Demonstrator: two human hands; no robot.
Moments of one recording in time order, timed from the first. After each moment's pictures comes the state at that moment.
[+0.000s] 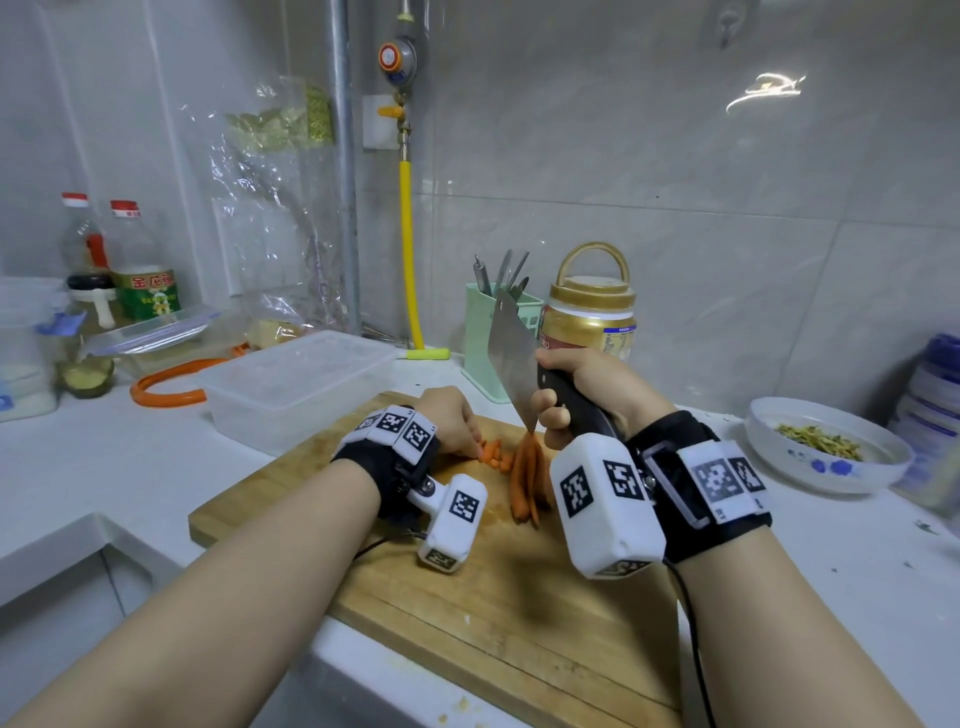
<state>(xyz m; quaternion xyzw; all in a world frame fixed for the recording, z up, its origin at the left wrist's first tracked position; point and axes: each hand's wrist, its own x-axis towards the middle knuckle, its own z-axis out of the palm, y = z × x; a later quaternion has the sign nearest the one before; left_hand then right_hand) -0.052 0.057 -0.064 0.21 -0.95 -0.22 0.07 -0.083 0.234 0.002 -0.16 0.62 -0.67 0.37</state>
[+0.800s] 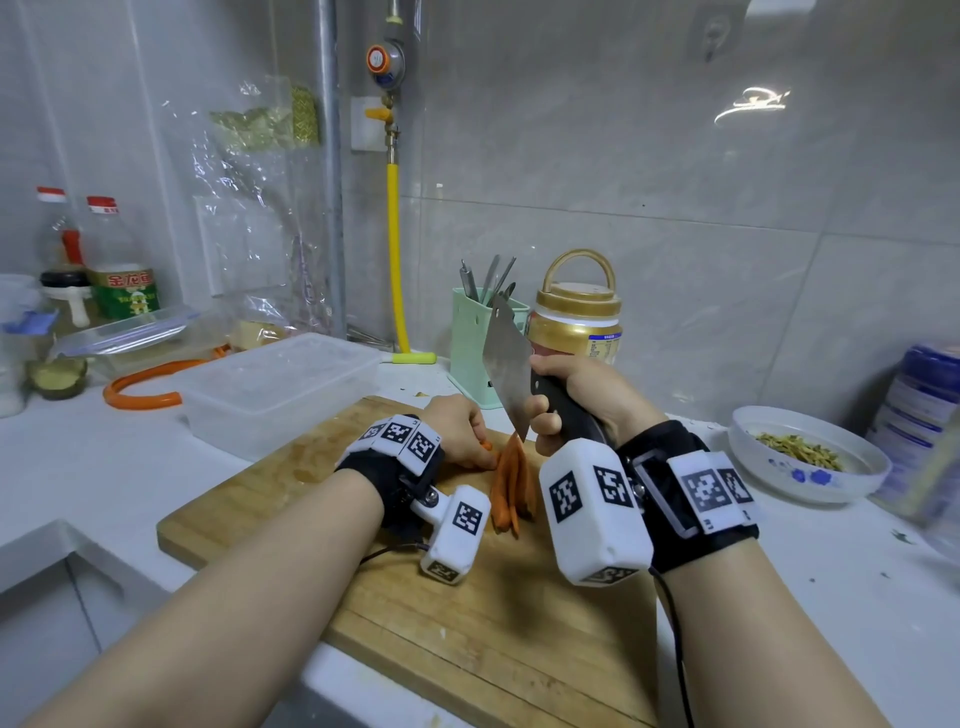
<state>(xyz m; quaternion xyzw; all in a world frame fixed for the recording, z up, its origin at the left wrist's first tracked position) -0.068 0.074 -0.069 0.17 -0.95 -0.26 0.08 -0.089 0.240 0.003 -0.16 0.62 -0.67 0.38</state>
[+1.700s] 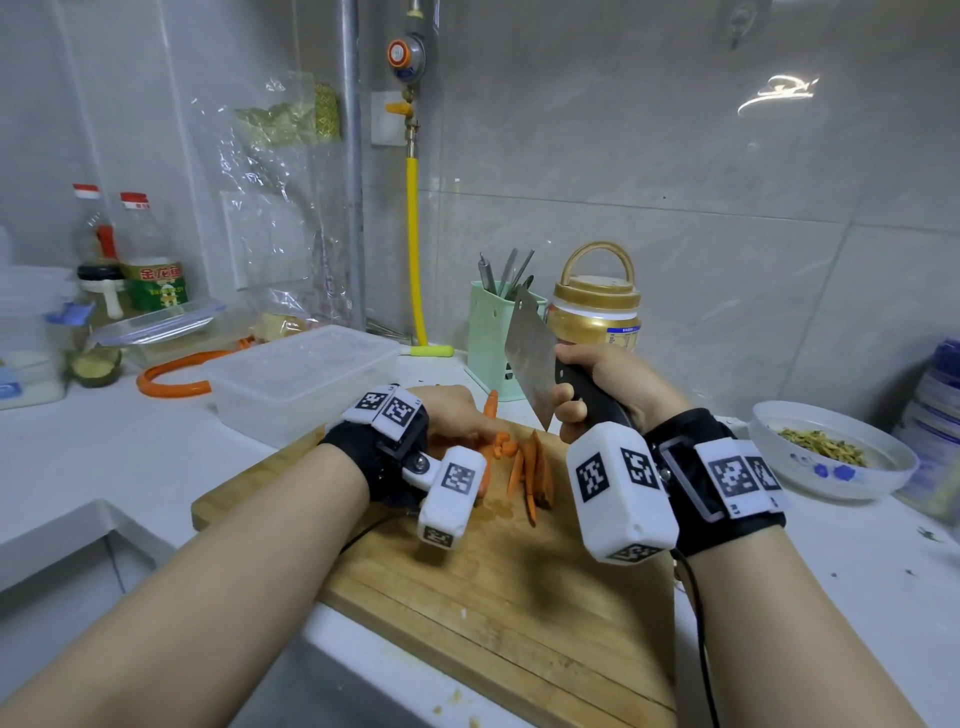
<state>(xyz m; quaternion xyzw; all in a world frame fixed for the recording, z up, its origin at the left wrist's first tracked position) -0.048 0.058 -0.045 0.21 -0.92 -0.31 -0.07 -0.091 0.244 0.005 -0.16 0.61 -0.67 0.38</state>
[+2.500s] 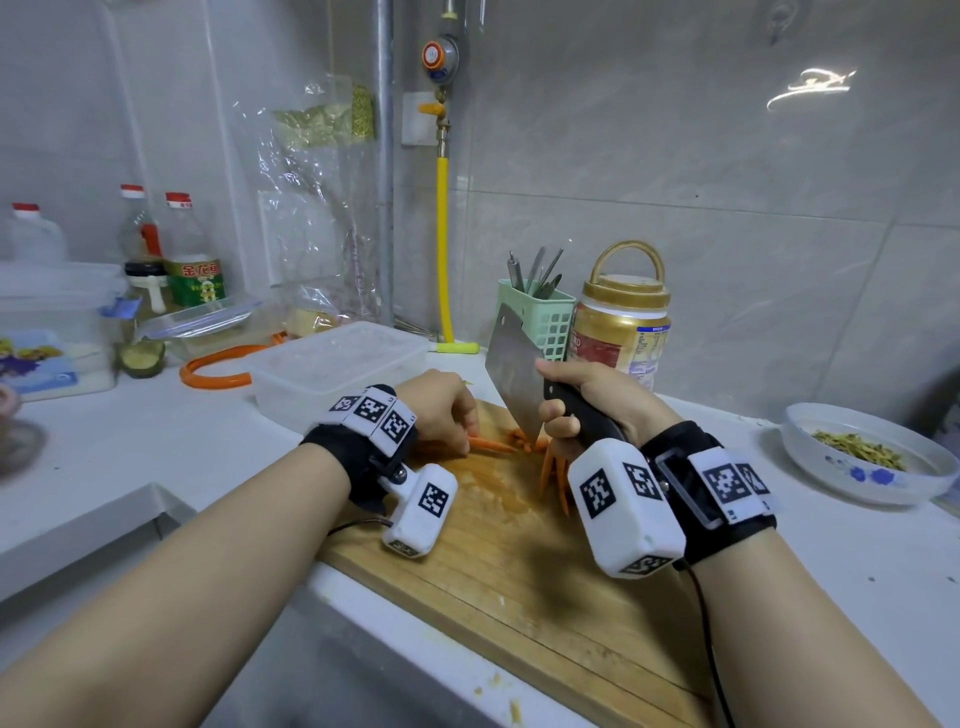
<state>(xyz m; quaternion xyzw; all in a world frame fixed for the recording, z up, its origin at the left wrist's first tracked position) -0.010 0.022 -0.051 0.10 -0.98 -0.16 0.04 -0.069 0.221 -0.010 -0.18 0.62 -0.63 0.43</state>
